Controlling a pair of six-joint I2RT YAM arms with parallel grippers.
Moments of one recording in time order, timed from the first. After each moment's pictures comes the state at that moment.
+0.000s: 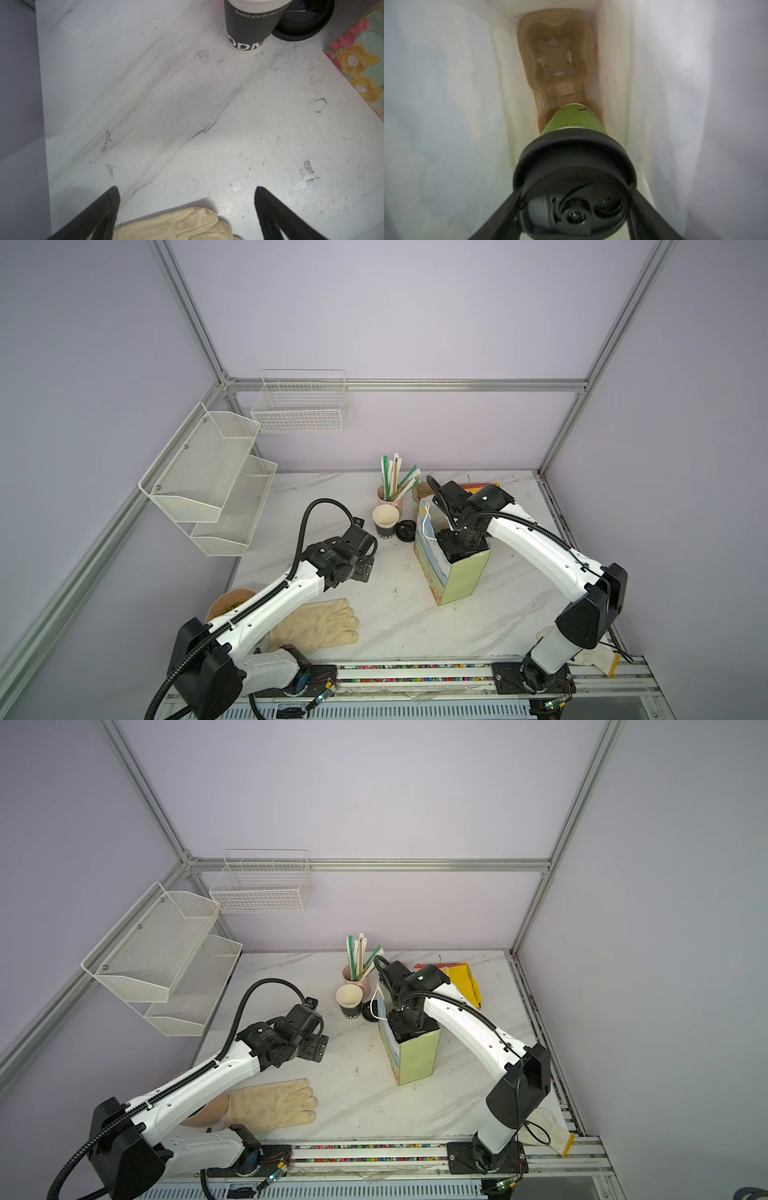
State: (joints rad) left arm -0.65 1.24 1.01 -0.86 -0.45 -0.27; right arm 0.70 1.66 1.68 -1.43 0.08 0.53
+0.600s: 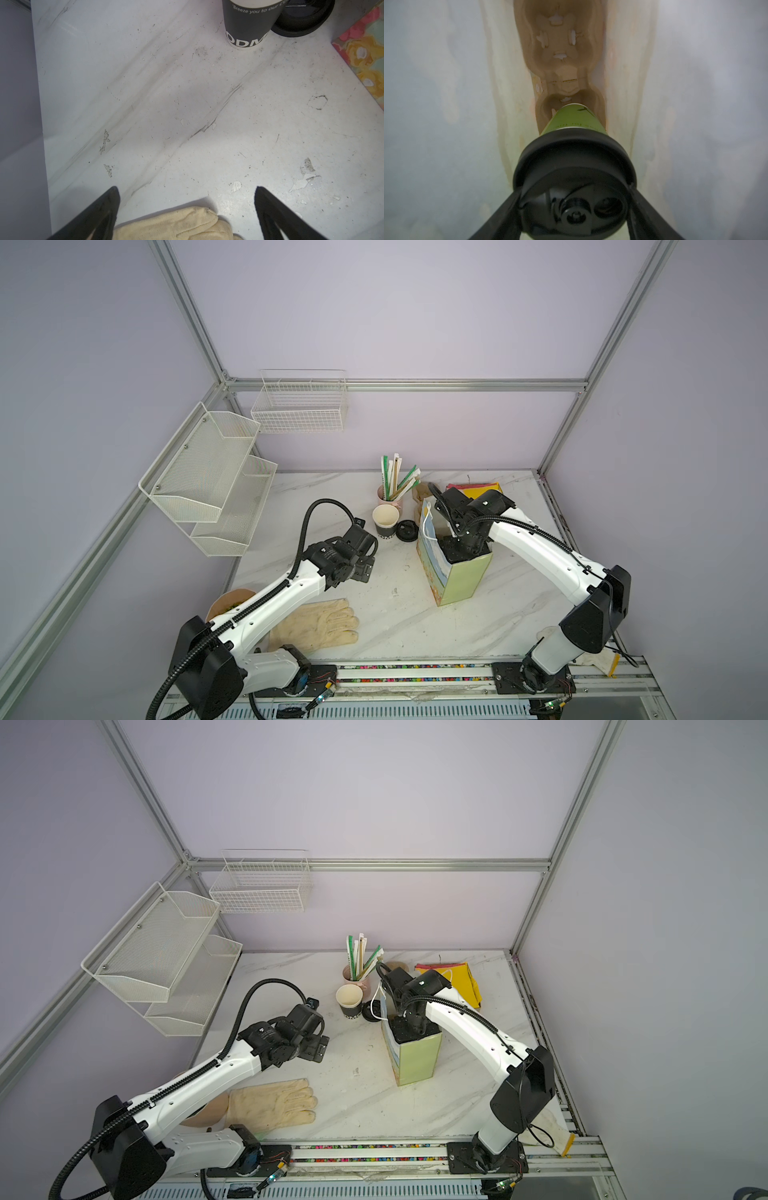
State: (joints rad) left arm -0.65 1.25 1.01 -0.86 -0.44 -0.27; right arm 0.70 1.62 1.60 -1.43 0.04 0.53
